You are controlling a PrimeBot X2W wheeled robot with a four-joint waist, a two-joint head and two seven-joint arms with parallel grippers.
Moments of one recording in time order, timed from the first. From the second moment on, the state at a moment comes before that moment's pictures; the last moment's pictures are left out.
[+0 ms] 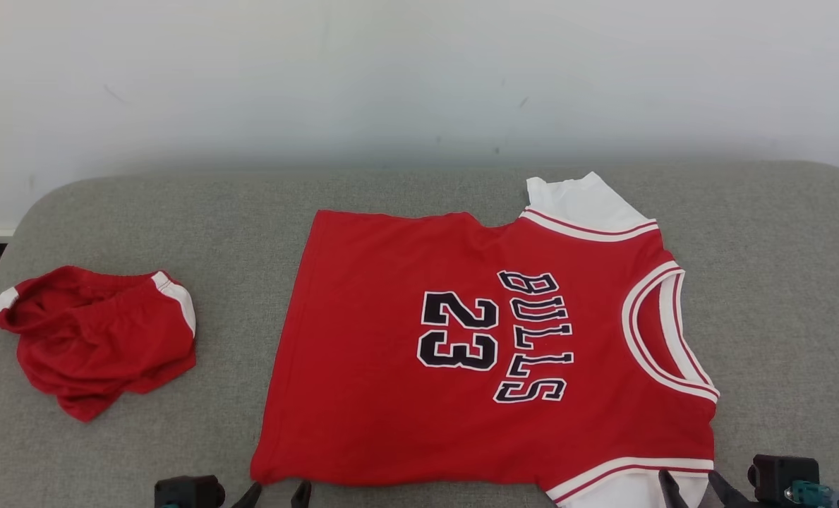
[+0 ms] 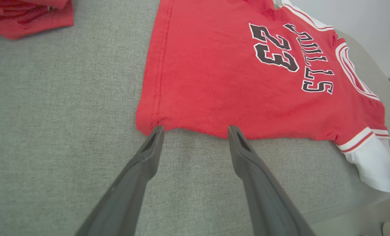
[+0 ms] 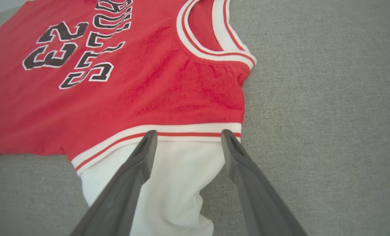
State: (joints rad) left arm 0.09 0.17 -0.34 0.03 -0.41 0.07 0.26; right arm 0.20 -0.17 0.04 0.02 0.39 -0.09 0.26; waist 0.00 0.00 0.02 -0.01
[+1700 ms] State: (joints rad) left arm 0.03 0.21 -0.29 0.03 -0.43 0.11 0.53; right arm 0.28 -0.12 -0.03 -0.08 0.35 -0.12 0.72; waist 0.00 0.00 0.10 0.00
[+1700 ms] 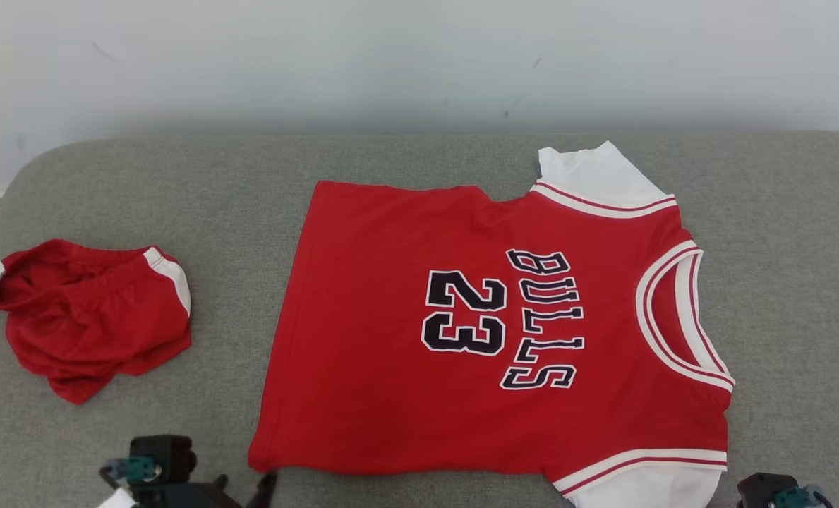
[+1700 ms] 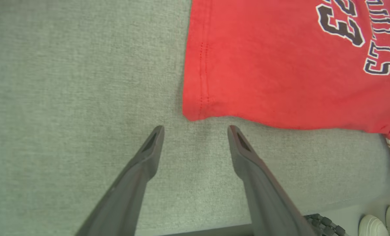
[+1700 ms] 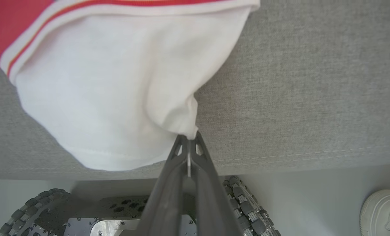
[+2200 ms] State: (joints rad) left arm -0.05 0.23 -0.30 0.13 -0.37 0.11 0.51; right arm 0.28 -0.11 -0.03 -0.11 0.33 -0.12 0.76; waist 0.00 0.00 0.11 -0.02
